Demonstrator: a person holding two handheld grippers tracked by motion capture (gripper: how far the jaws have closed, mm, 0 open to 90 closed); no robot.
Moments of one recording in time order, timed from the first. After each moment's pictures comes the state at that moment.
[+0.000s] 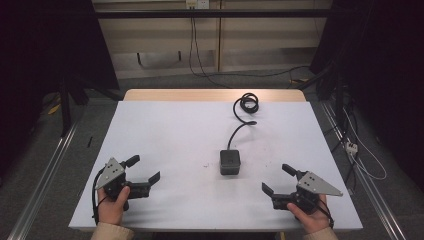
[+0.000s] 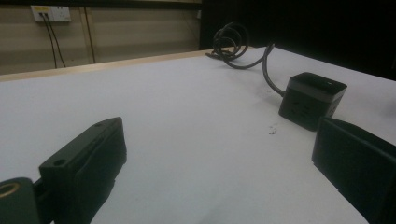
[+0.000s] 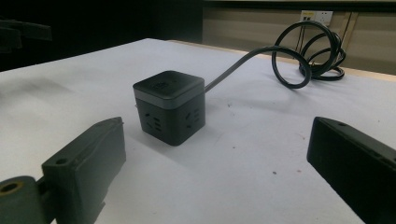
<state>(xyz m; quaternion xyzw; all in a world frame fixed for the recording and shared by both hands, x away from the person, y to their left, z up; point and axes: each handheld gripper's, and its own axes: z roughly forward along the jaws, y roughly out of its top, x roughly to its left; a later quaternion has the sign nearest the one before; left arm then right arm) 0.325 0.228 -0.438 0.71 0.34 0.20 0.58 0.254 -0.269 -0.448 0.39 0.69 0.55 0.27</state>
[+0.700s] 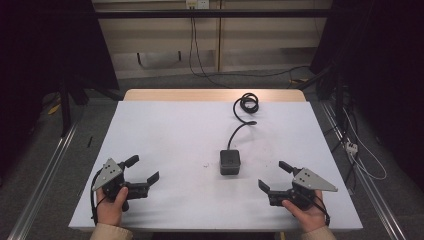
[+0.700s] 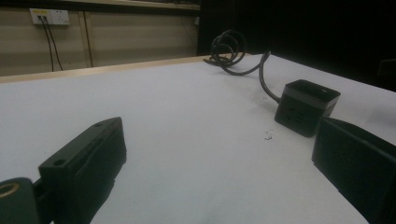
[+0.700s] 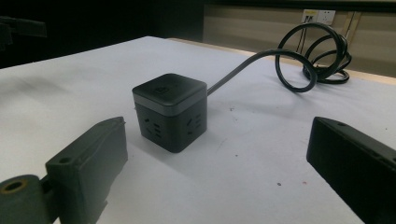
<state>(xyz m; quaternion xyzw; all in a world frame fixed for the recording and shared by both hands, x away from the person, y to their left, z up) 0.323 0.231 -0.438 0.70 0.34 0.20 0.59 0.263 -0.261 -0.445 0.38 0.69 0.55 0.27</state>
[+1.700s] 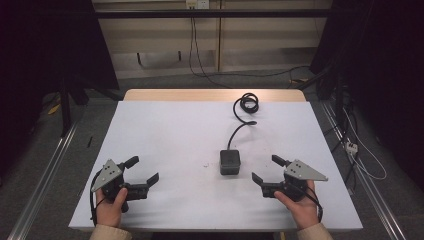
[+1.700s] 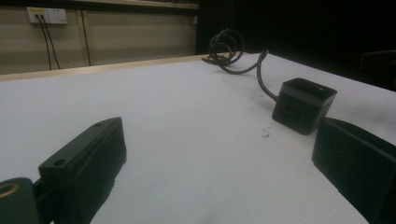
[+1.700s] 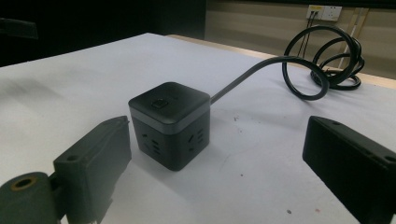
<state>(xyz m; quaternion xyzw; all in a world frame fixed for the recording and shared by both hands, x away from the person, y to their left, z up) 0.321 0.232 -0.439 0.71 0.33 0.20 0.59 0.284 -0.246 -0.436 0.38 0.70 0.54 0.27</state>
